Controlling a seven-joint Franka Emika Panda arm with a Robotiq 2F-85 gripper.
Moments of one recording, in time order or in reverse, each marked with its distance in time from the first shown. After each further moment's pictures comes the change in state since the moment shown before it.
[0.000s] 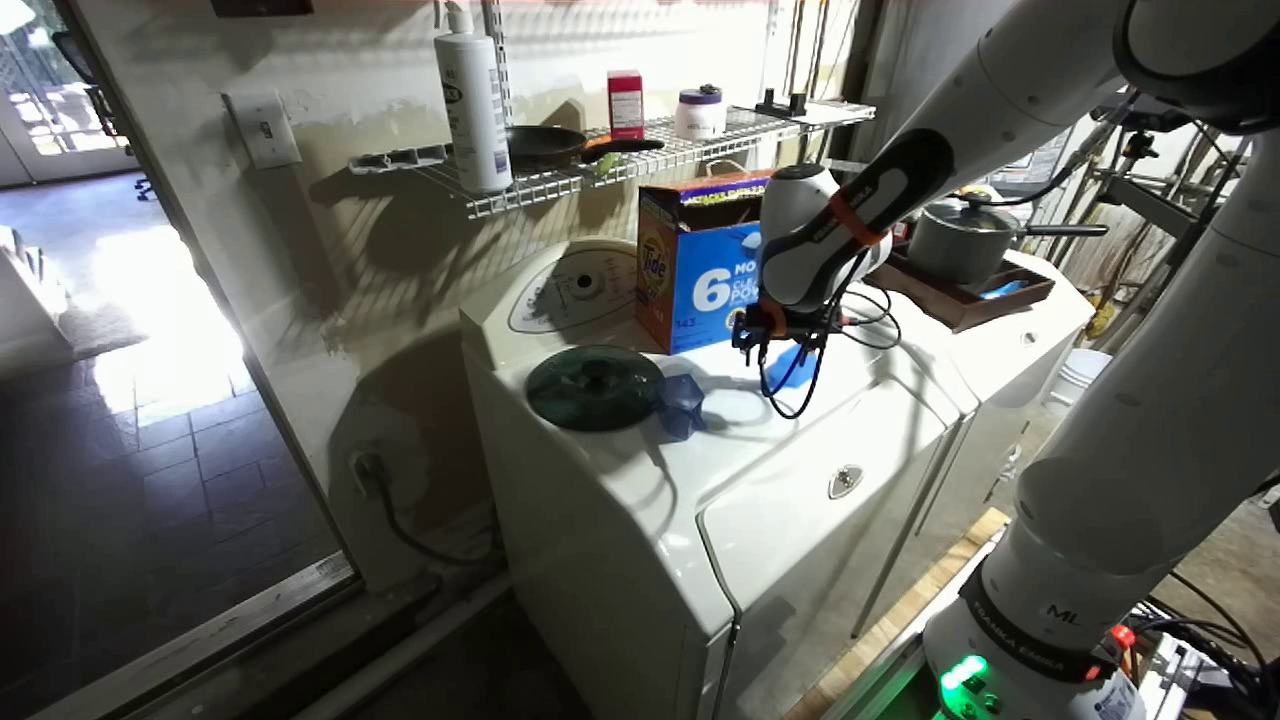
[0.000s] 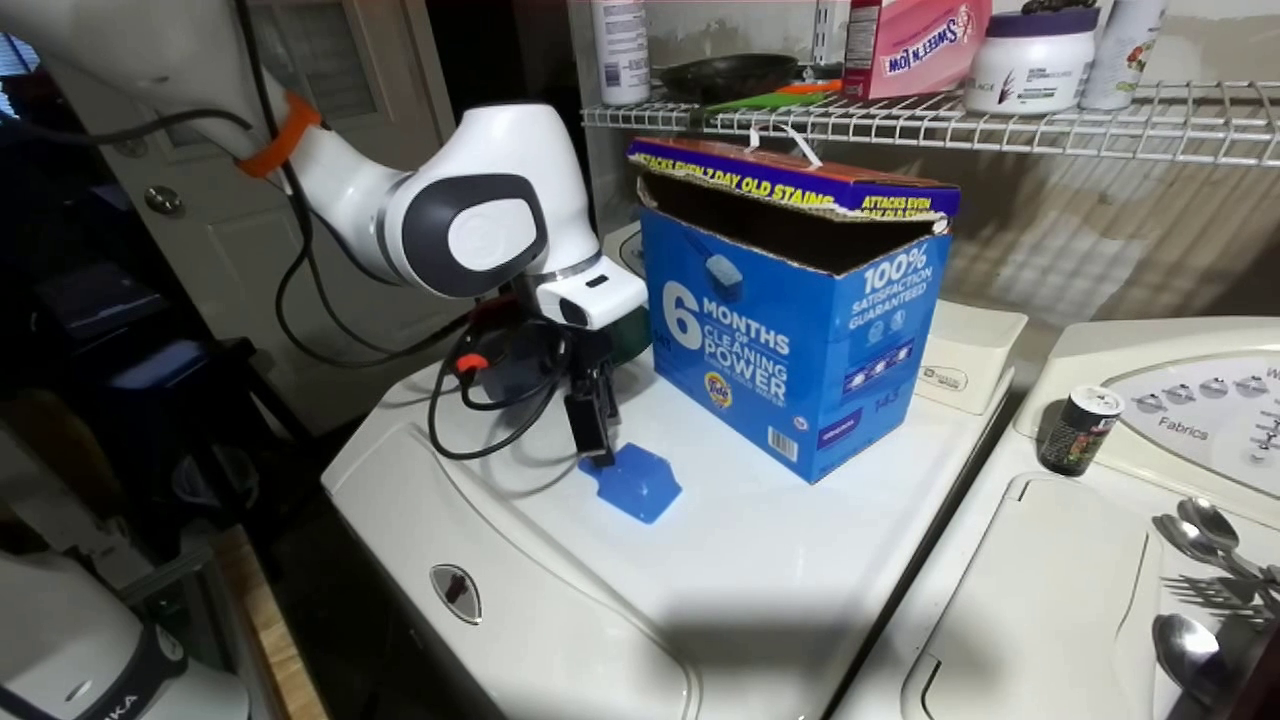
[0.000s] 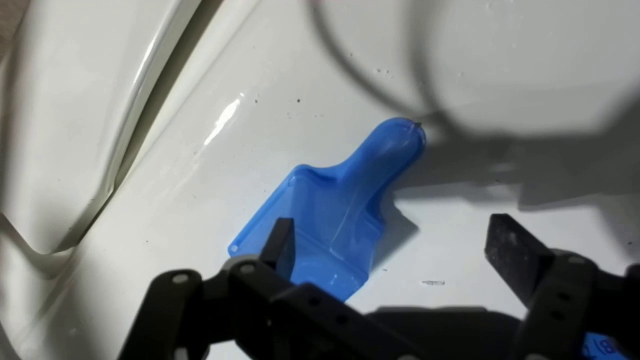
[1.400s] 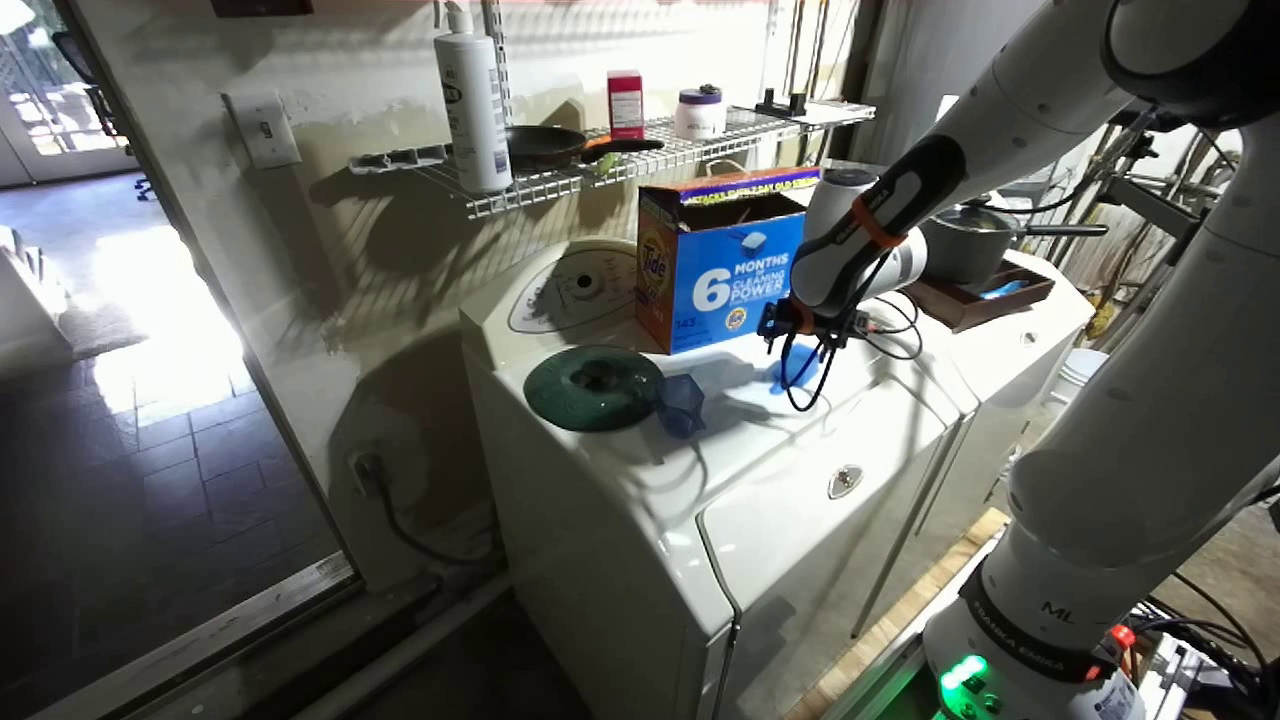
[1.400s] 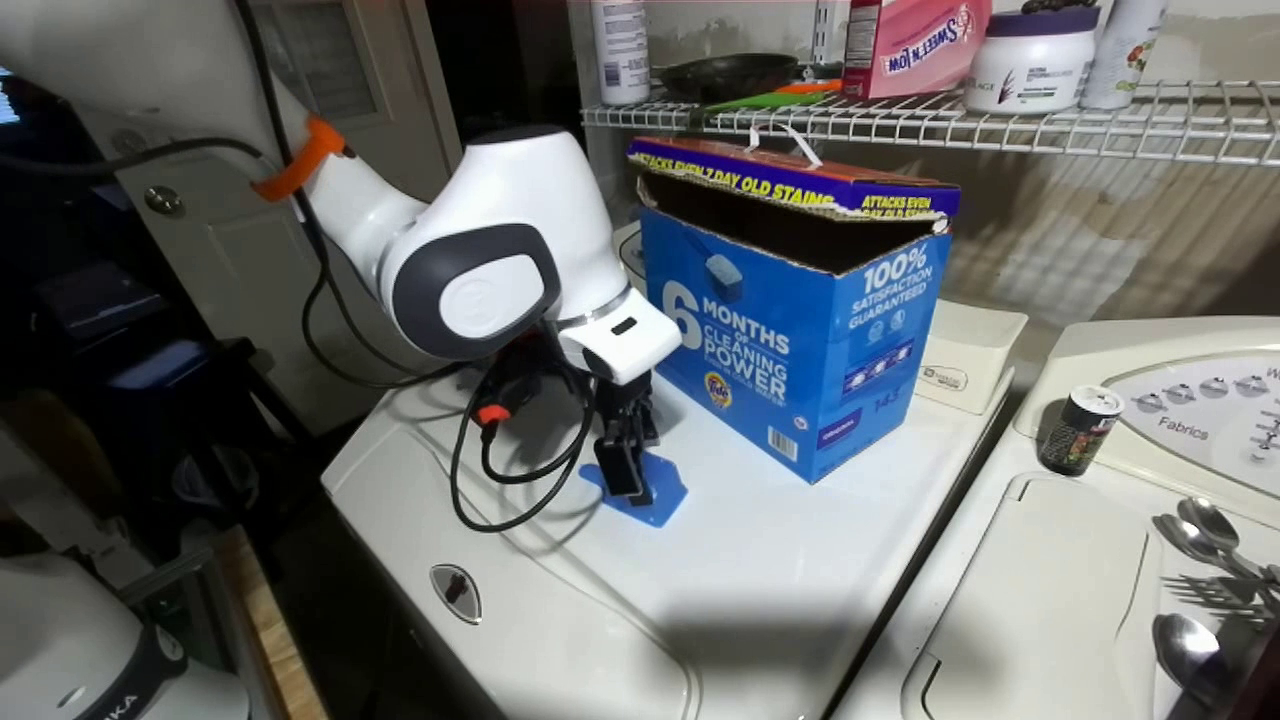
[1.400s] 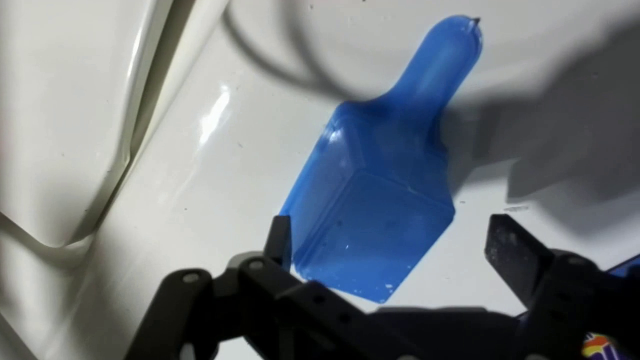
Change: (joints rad) arm -0.078 0.019 -0.067 -0.048 0.066 0.197 -0.081
